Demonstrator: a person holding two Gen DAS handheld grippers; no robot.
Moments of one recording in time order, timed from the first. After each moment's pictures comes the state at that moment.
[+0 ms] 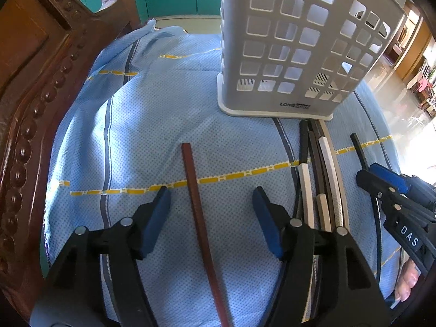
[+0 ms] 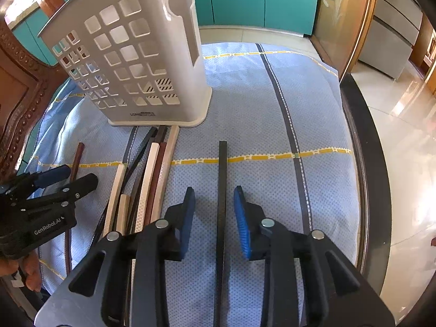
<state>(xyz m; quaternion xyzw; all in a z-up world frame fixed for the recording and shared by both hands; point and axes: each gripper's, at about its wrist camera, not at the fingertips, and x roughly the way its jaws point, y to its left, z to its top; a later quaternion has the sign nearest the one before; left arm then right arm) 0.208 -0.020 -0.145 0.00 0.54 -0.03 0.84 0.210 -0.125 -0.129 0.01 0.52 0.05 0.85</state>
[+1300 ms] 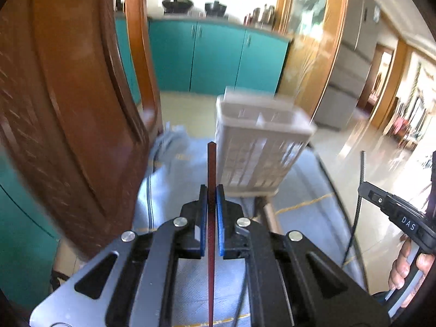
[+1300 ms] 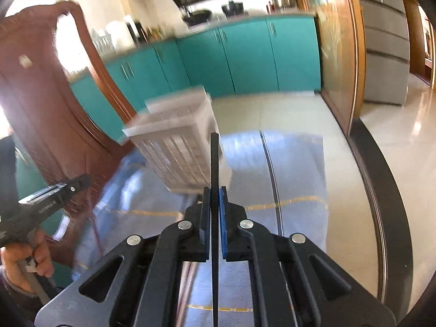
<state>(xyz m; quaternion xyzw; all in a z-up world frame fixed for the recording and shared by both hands) 0.130 0.021 -0.011 -0.05 0.33 -0.07 0.94 0.126 -0.181 0.002 0.11 0.31 0.13 0.94</state>
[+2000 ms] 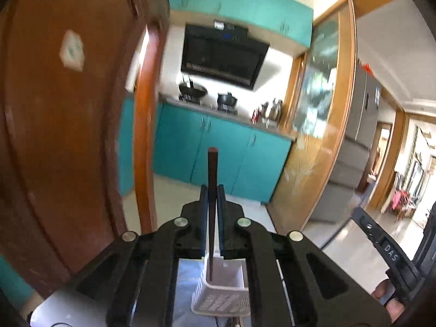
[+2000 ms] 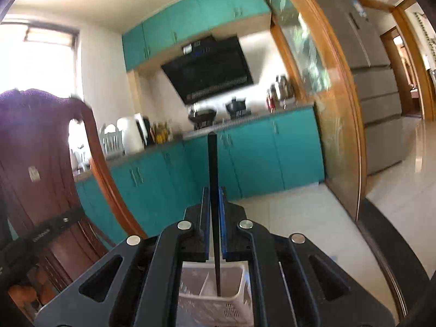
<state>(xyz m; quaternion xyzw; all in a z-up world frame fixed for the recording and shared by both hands) 0.180 0.022 0.098 -0.13 0.13 -0.03 0.98 0.199 -0.153 0.079 0.12 0.10 0.09 0.98</state>
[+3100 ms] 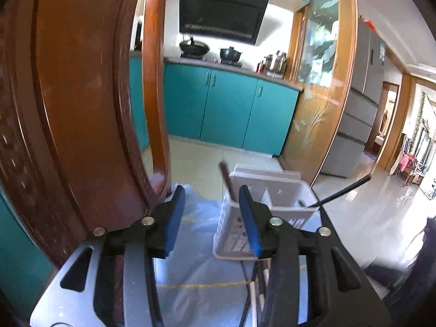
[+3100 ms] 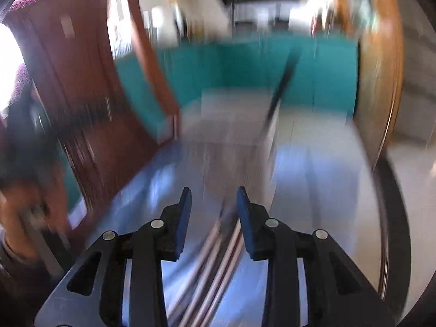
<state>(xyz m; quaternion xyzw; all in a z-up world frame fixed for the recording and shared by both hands) 0.163 0.025 0.013 -0.08 0.24 -0.02 0.97 0.154 -0.106 -0.063 0.01 0.40 0.19 0.90</state>
